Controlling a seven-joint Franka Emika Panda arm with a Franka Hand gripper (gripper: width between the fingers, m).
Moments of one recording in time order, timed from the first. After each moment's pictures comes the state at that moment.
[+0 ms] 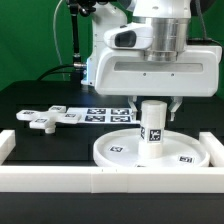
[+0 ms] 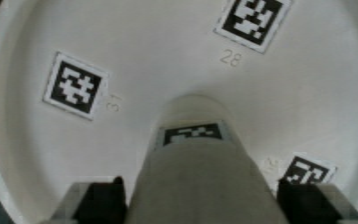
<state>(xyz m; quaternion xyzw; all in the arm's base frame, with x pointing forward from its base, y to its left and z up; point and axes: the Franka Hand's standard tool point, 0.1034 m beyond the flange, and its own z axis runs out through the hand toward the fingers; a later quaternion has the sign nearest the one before) 0.558 0.041 0.065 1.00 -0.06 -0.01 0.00</state>
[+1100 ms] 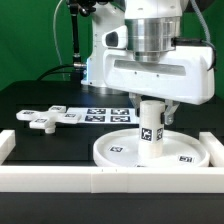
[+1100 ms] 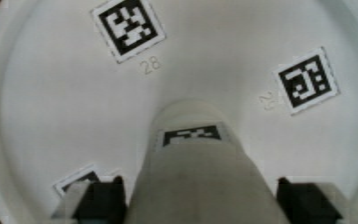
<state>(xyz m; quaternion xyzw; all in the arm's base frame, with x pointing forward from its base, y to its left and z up) 0.558 0.042 0.065 0.88 -0.47 -0.02 -0.04</state>
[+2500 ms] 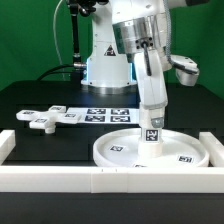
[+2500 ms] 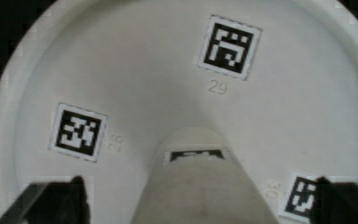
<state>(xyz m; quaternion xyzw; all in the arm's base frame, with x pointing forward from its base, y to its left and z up) 0.562 0.047 0.068 0.69 -0.71 -0.06 -0.09</state>
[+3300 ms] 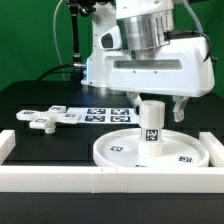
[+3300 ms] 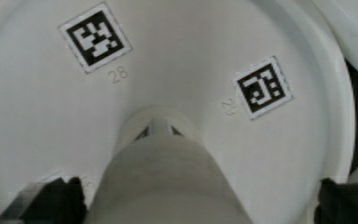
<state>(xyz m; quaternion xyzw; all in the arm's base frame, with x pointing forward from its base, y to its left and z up) 0.566 0.047 0.072 0.92 -0.39 -0.03 -0.09</state>
